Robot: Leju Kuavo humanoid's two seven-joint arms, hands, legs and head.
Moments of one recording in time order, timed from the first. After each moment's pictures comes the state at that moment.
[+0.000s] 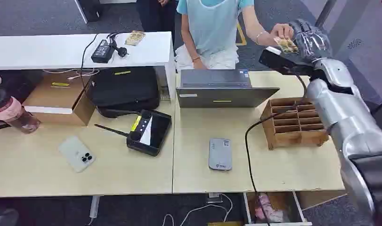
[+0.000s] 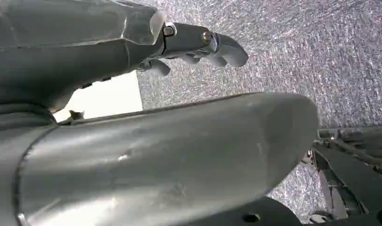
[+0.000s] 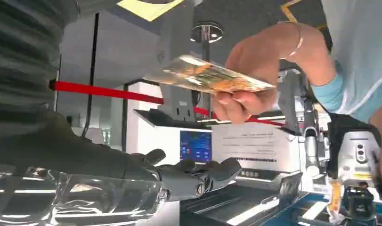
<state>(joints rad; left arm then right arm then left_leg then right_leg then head) -0.06 -0.15 1.08 -0.23 -1.29 0.05 0.03 -1.21 -0.23 0.58 -0.42 0.92 -0.18 -0.11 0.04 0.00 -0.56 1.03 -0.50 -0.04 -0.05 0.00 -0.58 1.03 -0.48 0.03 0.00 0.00</state>
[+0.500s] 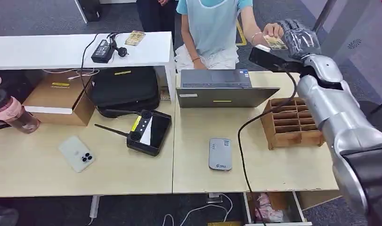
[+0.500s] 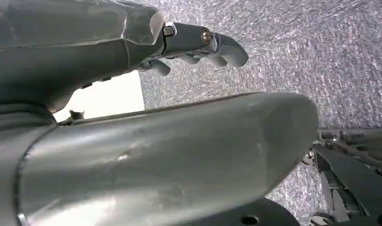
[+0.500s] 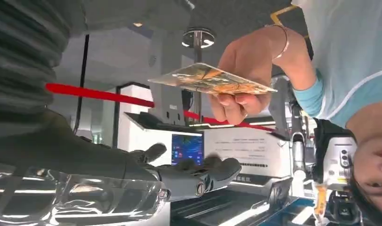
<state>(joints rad) -0.07 -0.15 1.08 -0.23 -1.28 0.06 0.05 -1.24 -0.17 0.58 -0.39 0.94 -0.16 -0.10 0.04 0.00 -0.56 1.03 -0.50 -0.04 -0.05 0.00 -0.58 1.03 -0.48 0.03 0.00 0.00</state>
